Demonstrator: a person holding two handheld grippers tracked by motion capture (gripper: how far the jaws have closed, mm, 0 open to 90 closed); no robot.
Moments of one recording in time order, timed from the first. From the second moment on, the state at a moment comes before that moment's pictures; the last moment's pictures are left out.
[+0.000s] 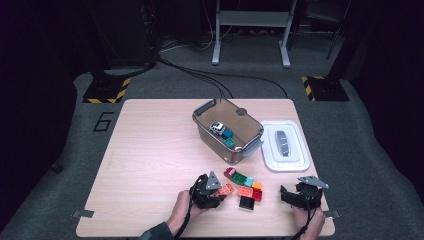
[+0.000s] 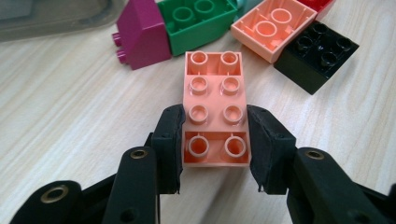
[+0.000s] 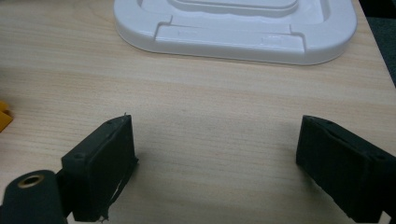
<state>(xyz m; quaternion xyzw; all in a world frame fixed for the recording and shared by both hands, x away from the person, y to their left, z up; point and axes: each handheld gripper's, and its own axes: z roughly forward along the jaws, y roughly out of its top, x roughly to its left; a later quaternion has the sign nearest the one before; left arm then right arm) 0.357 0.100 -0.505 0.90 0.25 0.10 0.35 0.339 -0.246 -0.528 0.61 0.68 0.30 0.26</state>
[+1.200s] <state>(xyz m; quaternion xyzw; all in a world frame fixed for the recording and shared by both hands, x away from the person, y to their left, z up) 0.414 0.178 -0.443 0.87 0.31 0.14 0.36 0.339 -0.246 -0.528 0.61 0.68 0.30 0.26</state>
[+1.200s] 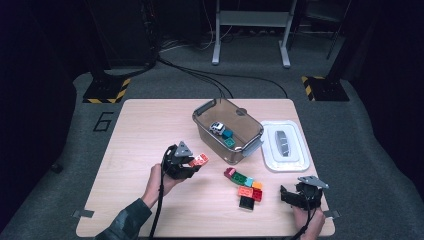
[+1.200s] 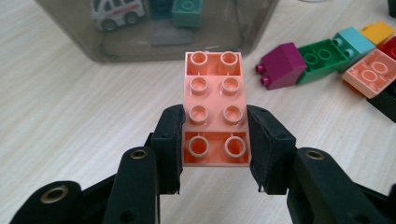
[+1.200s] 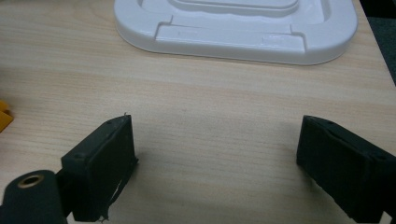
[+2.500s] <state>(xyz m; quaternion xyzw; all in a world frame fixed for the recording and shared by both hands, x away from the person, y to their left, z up) 0.485 0.194 -0.368 0.84 0.34 0.16 0.38 0.339 -0.246 -0.528 0.61 0.68 0.30 0.26</state>
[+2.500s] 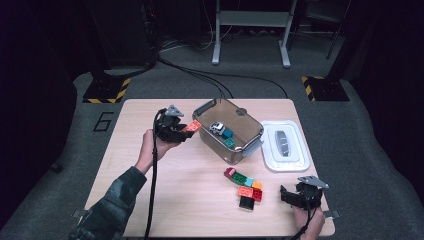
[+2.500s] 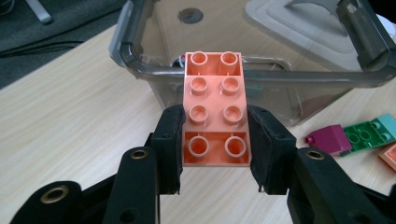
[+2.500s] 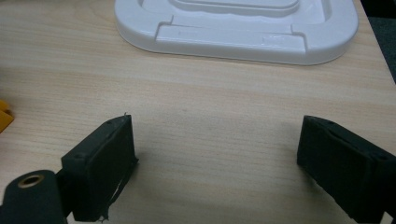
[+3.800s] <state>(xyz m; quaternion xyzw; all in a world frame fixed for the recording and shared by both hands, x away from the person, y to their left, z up) 0.541 0.139 -0.341 0.86 0.34 0.15 0.33 0.339 -0.246 -0.528 0.61 0.69 0.30 0.26</state>
